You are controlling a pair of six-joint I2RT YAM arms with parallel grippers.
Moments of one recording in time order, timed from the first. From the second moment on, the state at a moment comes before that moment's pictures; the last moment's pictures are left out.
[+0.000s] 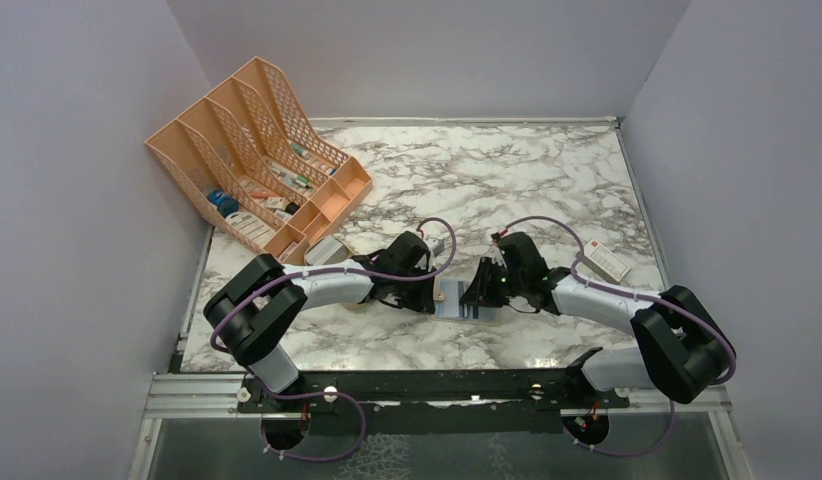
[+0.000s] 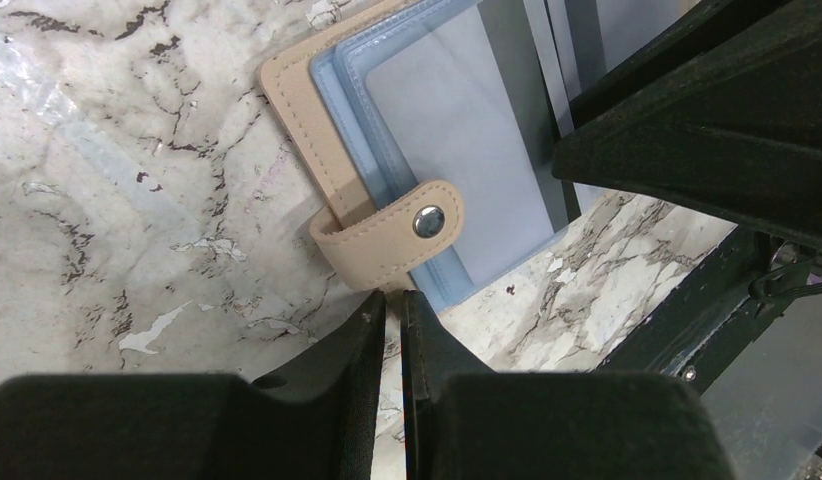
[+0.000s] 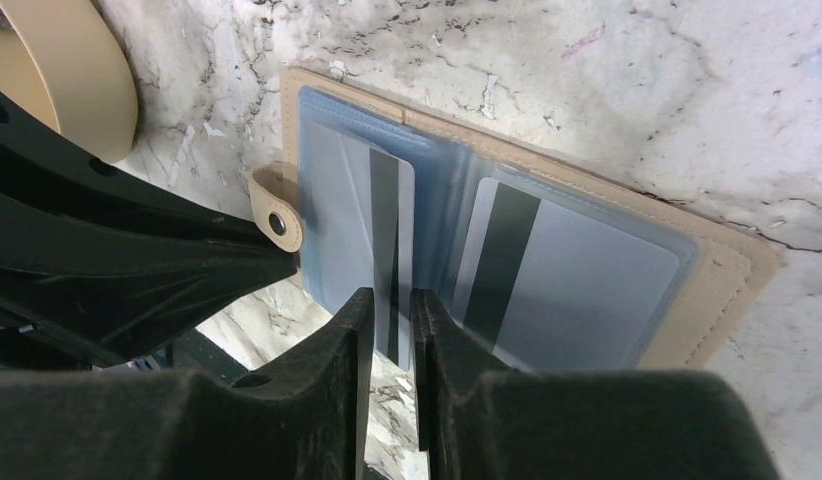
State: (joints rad) left arm -0.85 1.62 0.78 -0.11 0.29 -0.51; right arm 0.58 1.33 0.51 -0.05 -0.29 0.74
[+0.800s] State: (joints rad) left arm -0.85 1.61 0.76 -0.04 0.35 -0.58; right arm 0.59 1.27 0.52 -0.12 -0.23 0.74
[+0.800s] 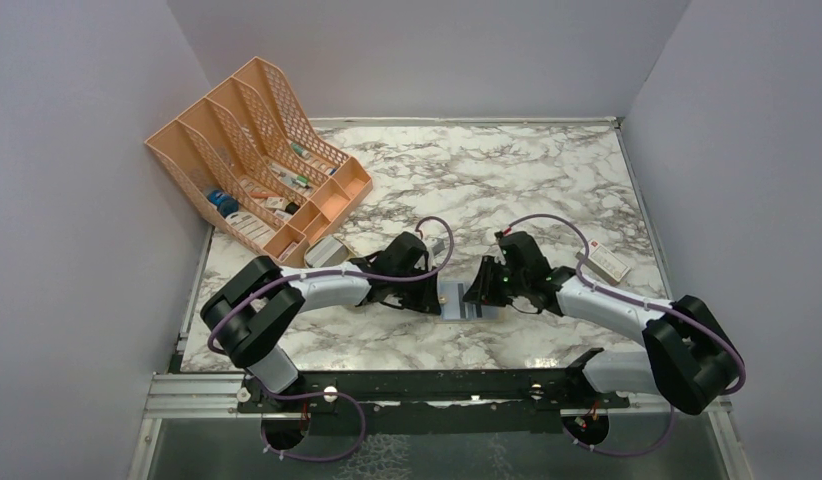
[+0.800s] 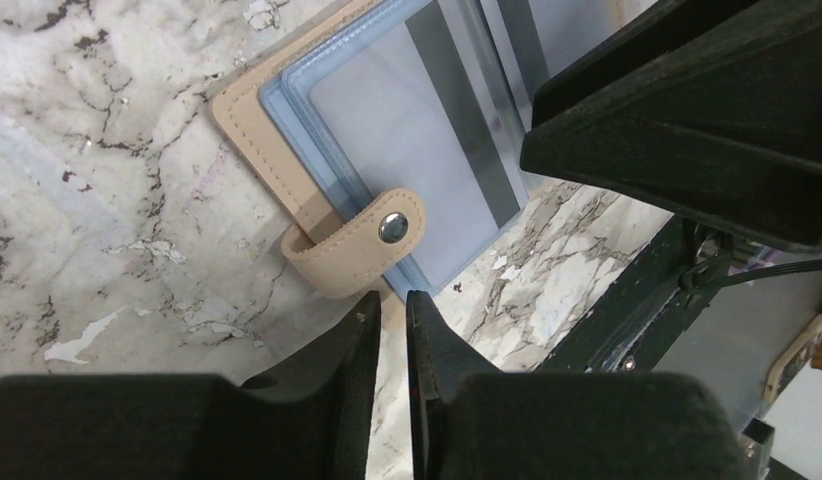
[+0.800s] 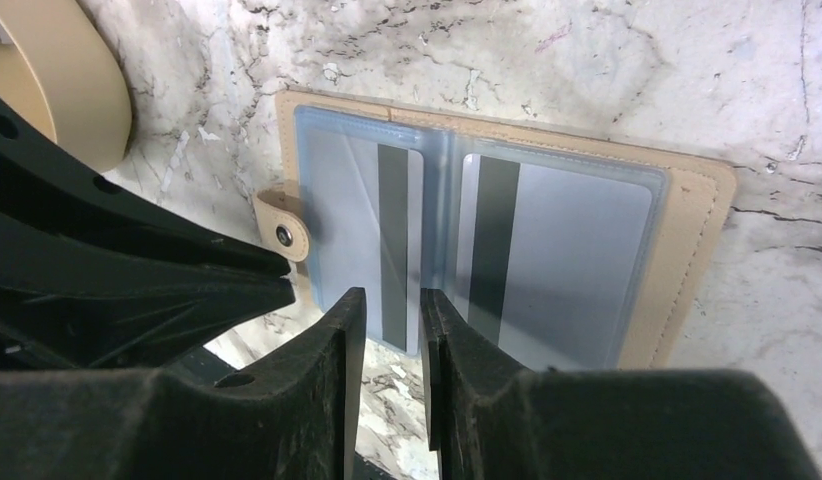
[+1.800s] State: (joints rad) left arm -0.85 1.56 0.65 0.26 0.39 -0.77; right arm 0.60 1.28 0.41 0.01 -0.24 0.76
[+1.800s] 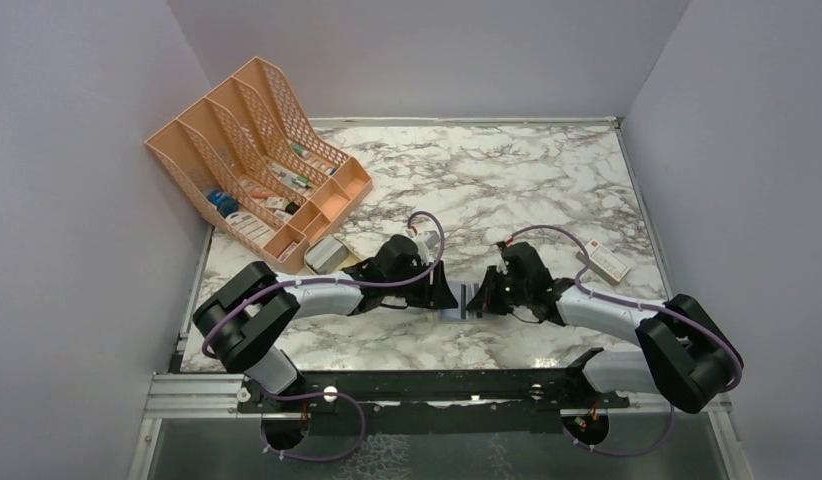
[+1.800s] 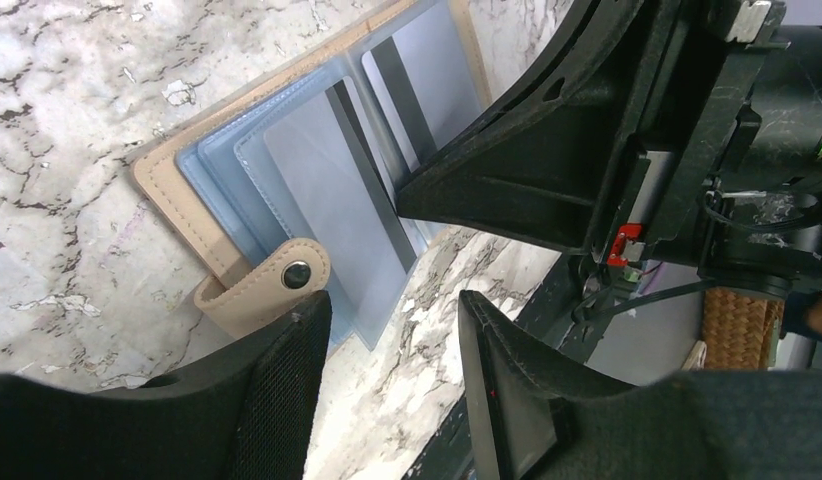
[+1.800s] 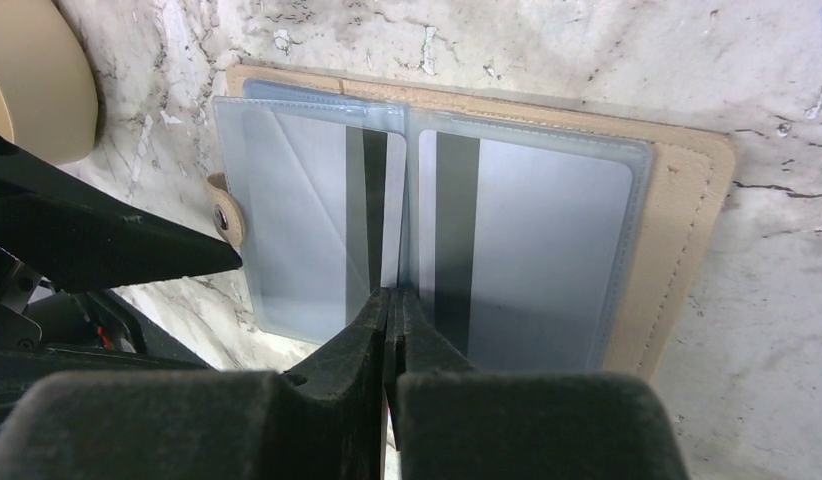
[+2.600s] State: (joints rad) left arm -0.85 1.61 0.65 0.28 0.33 -0.78; right arm 0.60 1.28 0.38 0.08 -0.24 0.76
